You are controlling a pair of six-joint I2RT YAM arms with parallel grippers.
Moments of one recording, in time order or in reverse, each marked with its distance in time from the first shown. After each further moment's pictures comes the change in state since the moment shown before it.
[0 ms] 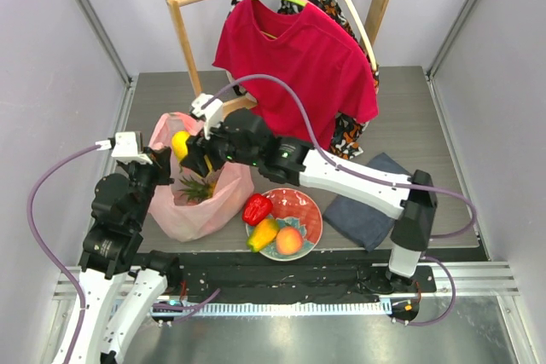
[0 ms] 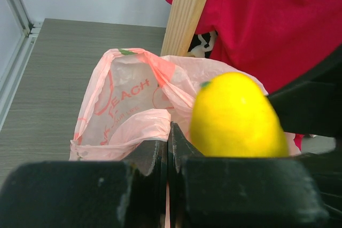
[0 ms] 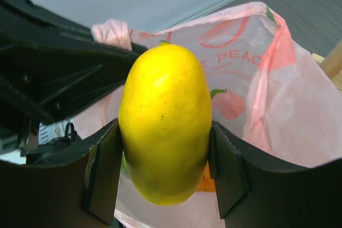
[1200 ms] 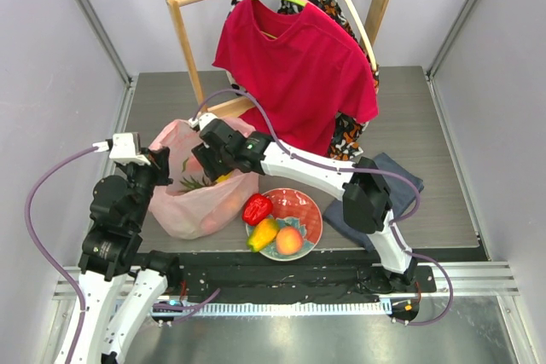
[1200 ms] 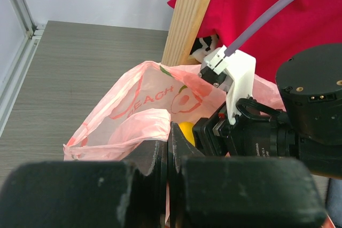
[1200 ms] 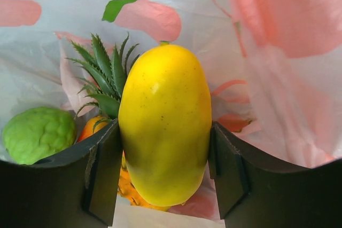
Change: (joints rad) left arm 0.008 -0.015 -0.002 0.002 -0.003 0.000; right arm -0.056 0.356 0.242 -0.399 0.188 0.096
